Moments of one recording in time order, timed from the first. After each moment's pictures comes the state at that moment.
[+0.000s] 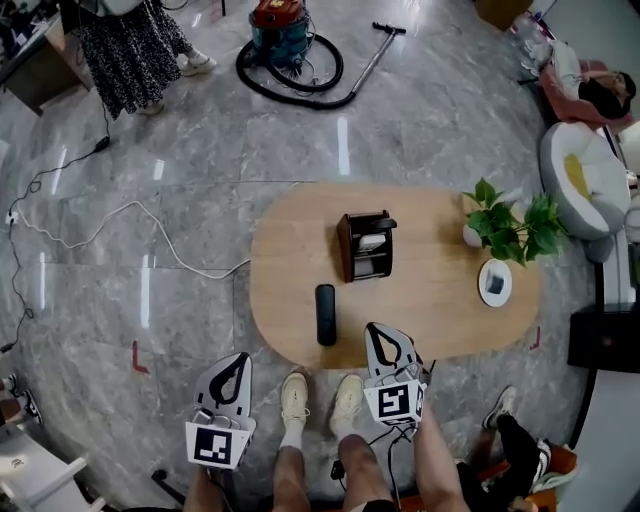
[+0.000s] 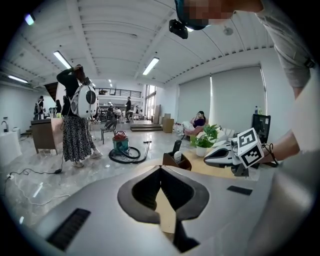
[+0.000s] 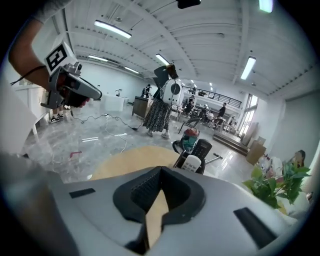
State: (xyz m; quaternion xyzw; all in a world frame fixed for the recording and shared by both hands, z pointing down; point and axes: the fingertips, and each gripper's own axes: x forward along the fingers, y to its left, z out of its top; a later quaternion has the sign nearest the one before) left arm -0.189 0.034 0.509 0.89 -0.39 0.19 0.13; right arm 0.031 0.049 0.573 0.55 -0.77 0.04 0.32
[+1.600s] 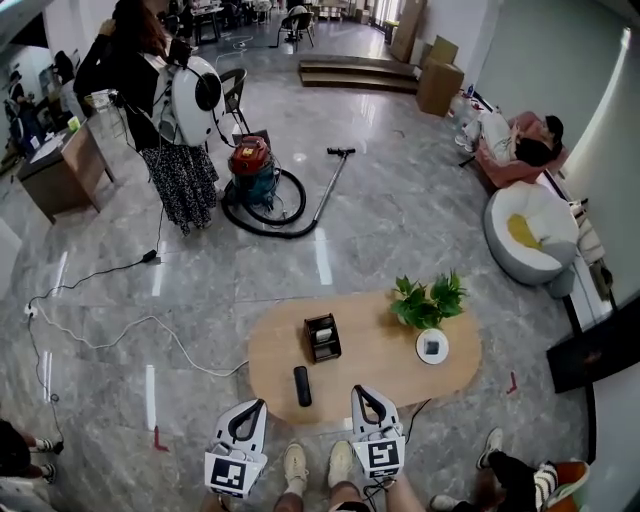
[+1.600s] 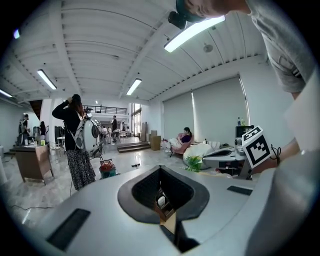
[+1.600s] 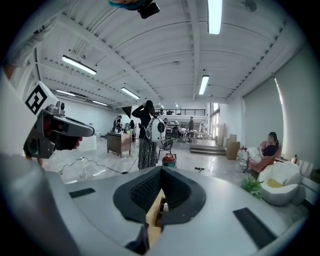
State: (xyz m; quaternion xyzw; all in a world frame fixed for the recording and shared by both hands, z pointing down) left arm -0.113 0.060 0.246 0.93 -0.33 0.14 0.03; right arm 0.068 0.099 0.289 0.68 -0.72 0.06 0.12
